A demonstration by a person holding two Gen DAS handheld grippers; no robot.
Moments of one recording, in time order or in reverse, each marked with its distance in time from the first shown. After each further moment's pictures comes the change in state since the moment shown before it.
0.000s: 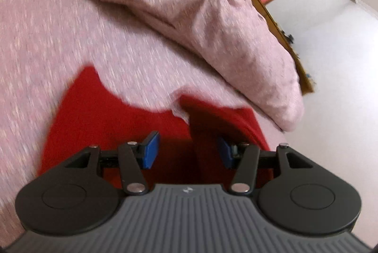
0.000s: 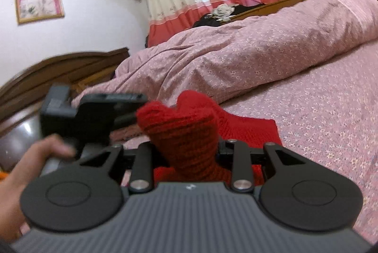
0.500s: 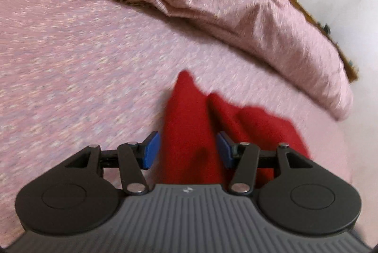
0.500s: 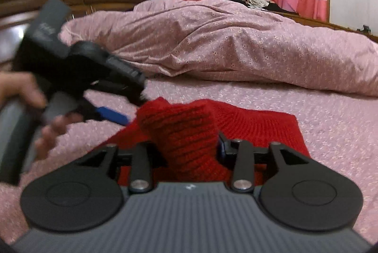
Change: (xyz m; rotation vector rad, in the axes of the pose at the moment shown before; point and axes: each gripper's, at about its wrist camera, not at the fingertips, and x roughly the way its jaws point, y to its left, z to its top) left arm -0.046 0.066 -0.023 0.136 -0.034 0.262; right arm 0.044 0.070 -0.037 -0.381 0.168 -0.081
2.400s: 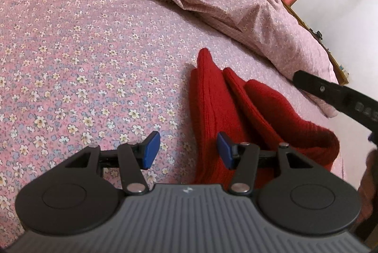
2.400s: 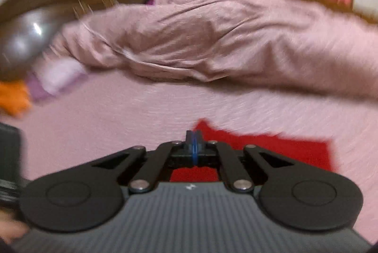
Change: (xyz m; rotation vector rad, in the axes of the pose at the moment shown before) left arm -0.047 0.044 -0.060 -0.049 -0.035 -0.060; right arm 0.025 0.042 0.086 -0.088 0.129 0.034
